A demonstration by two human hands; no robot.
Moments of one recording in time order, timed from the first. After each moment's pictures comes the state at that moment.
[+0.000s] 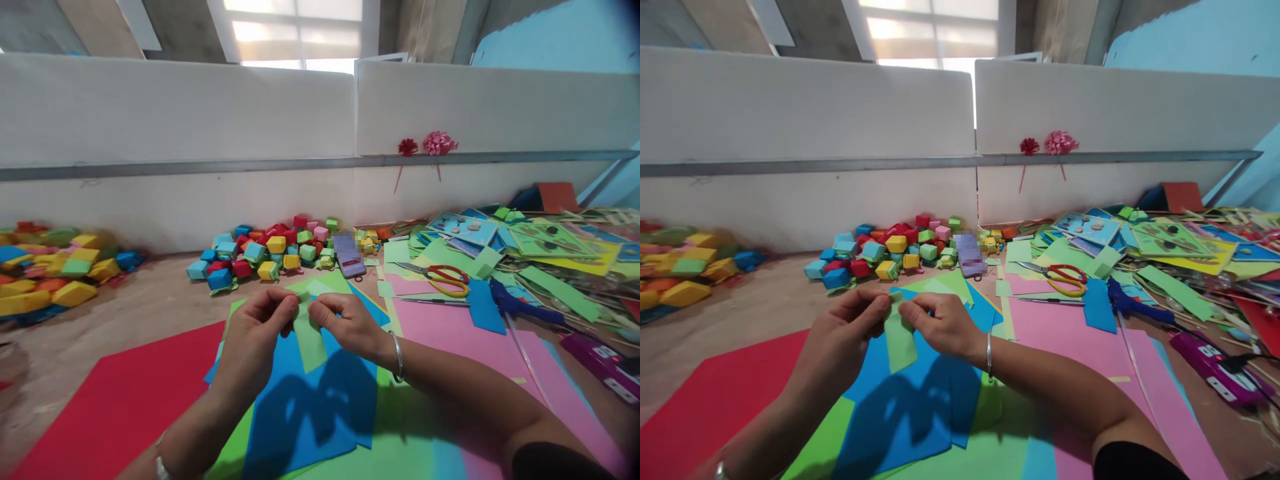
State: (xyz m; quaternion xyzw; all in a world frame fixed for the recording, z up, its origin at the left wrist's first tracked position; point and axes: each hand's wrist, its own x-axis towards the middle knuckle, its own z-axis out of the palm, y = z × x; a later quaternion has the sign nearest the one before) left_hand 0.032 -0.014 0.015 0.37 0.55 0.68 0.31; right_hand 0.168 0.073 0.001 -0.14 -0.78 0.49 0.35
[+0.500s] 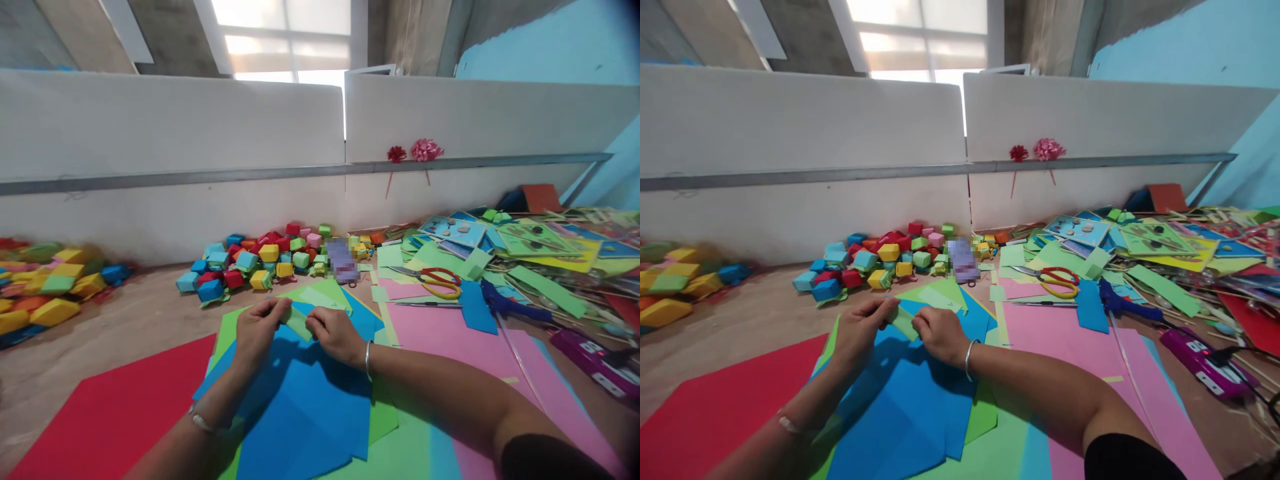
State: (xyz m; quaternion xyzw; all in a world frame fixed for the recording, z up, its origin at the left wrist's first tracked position) left_hand -0.004 0.029 -0.040 0.41 0.66 0.59 0.19; right_hand 0.147 0.092 -0.060 -0.29 -0.85 0.33 0.28
